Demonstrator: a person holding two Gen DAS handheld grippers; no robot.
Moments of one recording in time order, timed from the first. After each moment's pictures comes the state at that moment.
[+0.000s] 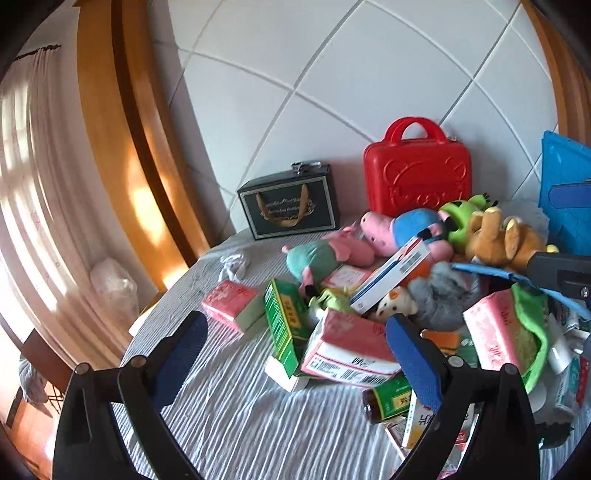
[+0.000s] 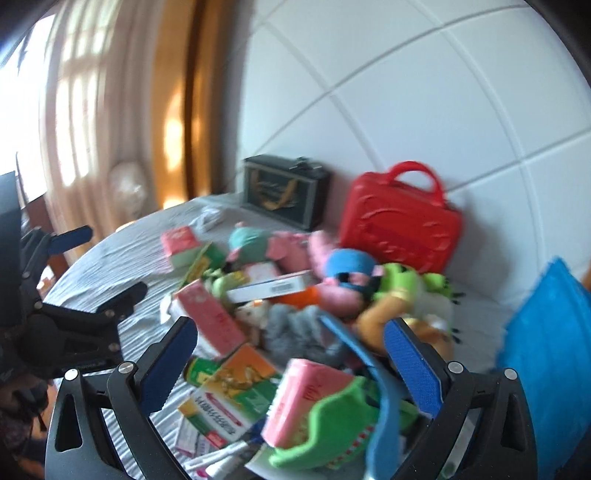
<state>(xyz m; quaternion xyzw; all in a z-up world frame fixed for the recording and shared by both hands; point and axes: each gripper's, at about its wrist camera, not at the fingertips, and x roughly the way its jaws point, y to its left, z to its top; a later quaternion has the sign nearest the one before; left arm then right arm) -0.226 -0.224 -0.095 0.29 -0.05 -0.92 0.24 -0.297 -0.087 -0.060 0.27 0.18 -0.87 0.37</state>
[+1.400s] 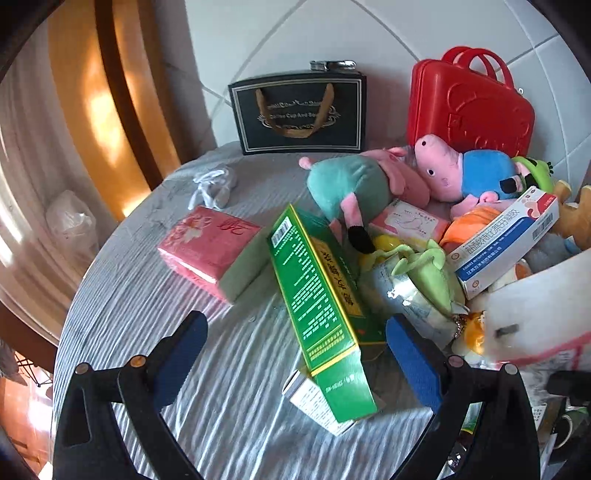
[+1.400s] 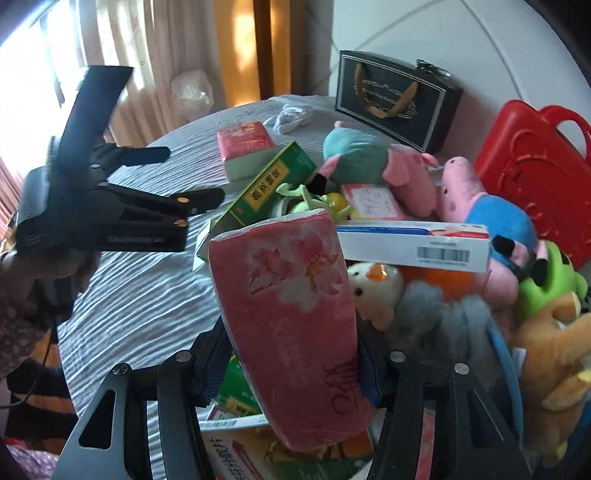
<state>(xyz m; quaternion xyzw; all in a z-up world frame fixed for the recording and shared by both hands) -0.338 -0.371 -0.209 0.42 0.04 -0.89 0.18 -0.359 -0.204 -0.184 0.41 0.25 -0.74 0.47</state>
